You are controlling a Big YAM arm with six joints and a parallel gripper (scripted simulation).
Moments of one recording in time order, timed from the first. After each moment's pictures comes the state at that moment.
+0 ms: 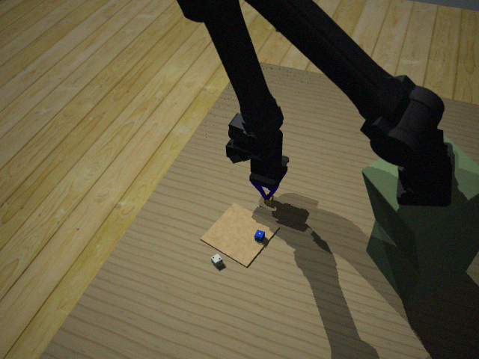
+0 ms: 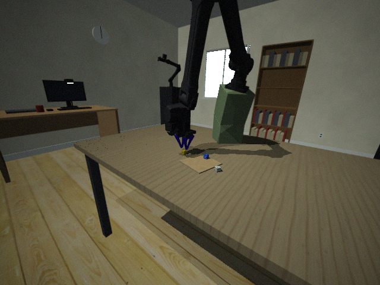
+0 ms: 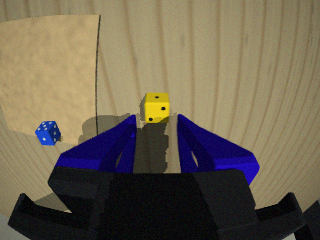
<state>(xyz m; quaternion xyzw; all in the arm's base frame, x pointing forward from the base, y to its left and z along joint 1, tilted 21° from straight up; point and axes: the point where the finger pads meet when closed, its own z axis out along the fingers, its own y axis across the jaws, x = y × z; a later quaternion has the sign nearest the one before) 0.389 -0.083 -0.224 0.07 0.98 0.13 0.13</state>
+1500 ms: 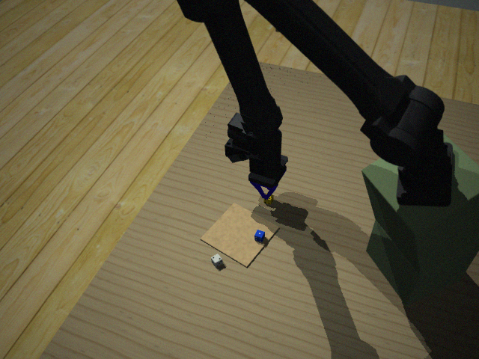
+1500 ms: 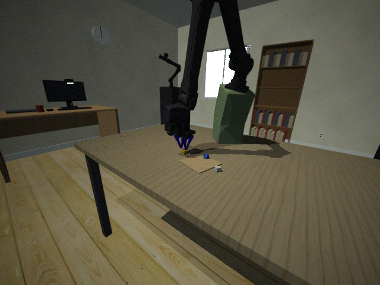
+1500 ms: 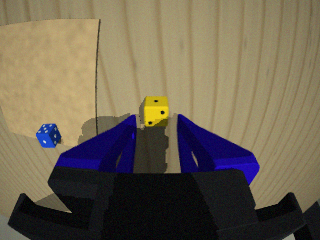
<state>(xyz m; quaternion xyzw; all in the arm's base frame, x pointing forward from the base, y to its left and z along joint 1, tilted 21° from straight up) 0.392 -0.084 -0.223 0.07 0.98 0.13 0.13</state>
